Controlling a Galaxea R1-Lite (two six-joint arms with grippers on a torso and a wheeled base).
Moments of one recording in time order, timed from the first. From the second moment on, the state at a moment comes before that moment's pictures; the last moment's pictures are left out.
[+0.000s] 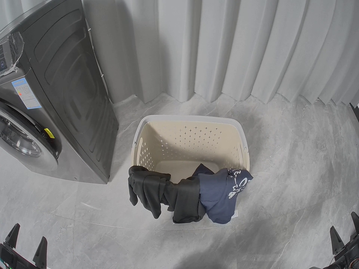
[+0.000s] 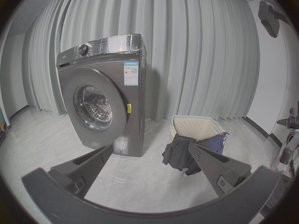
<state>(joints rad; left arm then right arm) 0.00 0.02 -0.02 0.00 0.01 -0.05 0.00 0.02 -0.02 0.01 0.03 0.00</state>
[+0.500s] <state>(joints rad) 0.00 0.02 -0.02 0.00 0.01 -0.05 0.00 0.02 -0.02 0.01 0.03 0.00</state>
